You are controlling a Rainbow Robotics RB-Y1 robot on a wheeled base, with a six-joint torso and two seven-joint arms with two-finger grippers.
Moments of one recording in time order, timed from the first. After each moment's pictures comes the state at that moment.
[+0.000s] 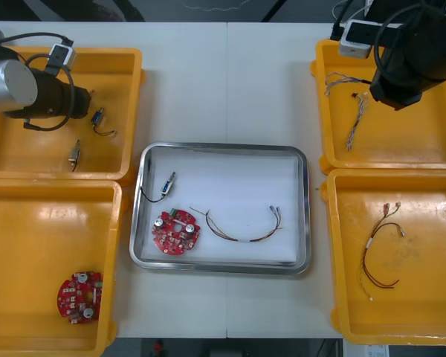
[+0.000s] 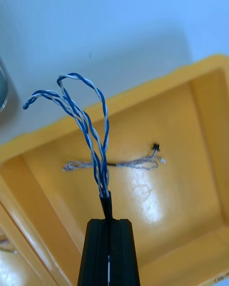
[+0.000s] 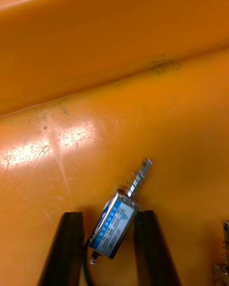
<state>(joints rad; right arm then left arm) -0.84 -0.49 -0.06 -1.79 -0.48 1.92 2.44 -0.80 0.62 -0.07 -0.95 0.72 0.85 -1.93</state>
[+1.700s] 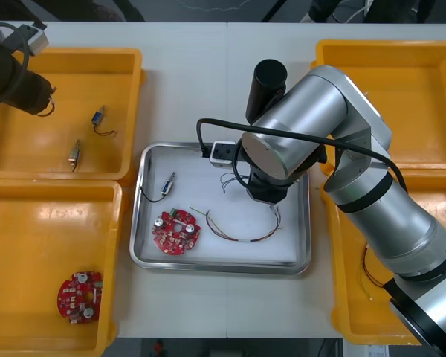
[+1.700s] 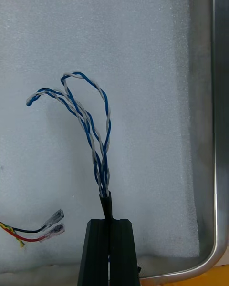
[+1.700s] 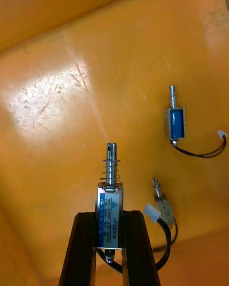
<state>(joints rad) -0.72 -0.28 0.51 -1.77 -0.34 1.82 2.11 -0.76 0.64 0.18 -1.43 0.54 1.65 -1.92</state>
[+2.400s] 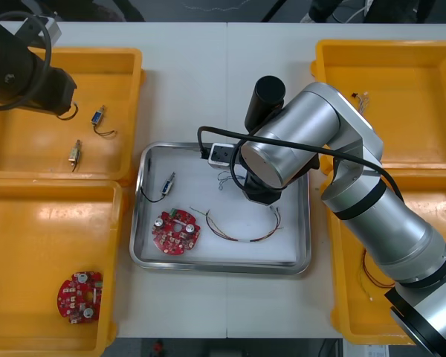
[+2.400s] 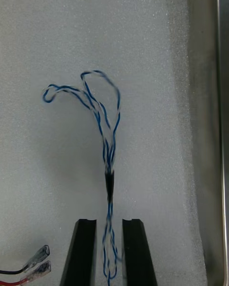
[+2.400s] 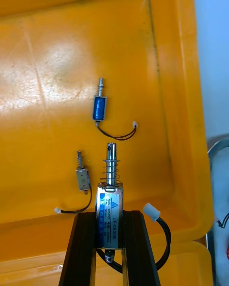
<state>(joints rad) -0.69 -0.28 0.53 -1.71 -0.31 1.69 2.11 -0.72 0.54 0.16 -1.81 0.52 1.91 -1.52</state>
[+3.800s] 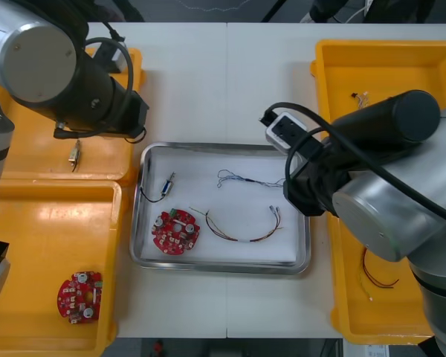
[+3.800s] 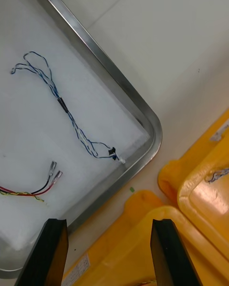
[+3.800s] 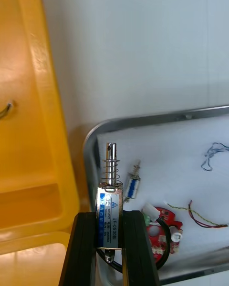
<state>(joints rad) -0.40 -0.34 0.35 -2.40 -0.17 1.92 1.71 -0.71 0.50 -0.13 -1.98 0.62 1.91 -1.07</state>
